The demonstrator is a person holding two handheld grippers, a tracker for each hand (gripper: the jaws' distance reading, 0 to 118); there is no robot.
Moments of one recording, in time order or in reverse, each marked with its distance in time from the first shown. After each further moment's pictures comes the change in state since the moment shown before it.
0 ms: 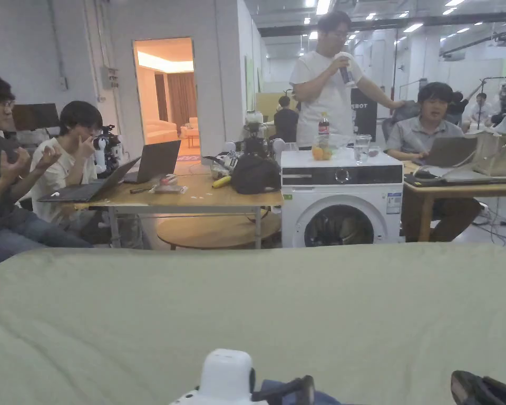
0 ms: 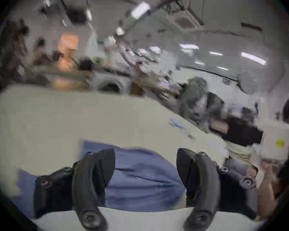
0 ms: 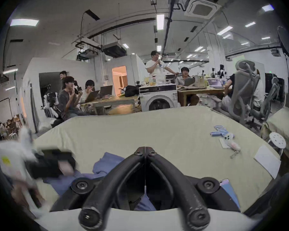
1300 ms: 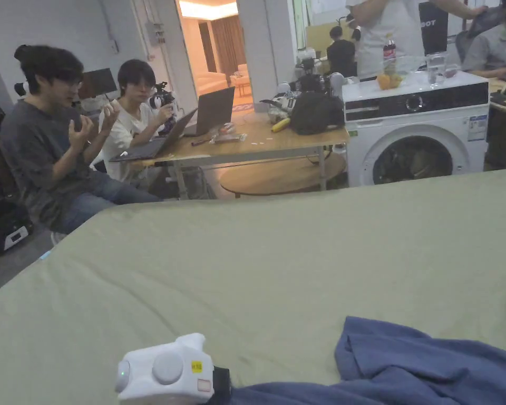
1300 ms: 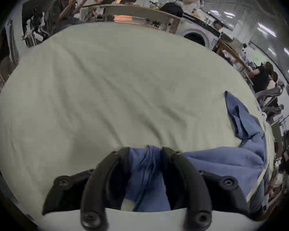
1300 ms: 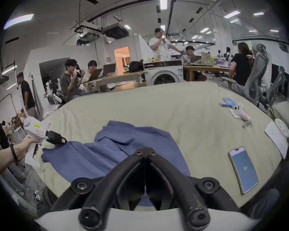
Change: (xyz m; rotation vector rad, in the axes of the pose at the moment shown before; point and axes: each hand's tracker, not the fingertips) left arm -0.232 -0.082 -0.082 -0.669 0.303 0.268; right arm 0.011 -0.072 -0.004 -0.228 0.002 -0.033
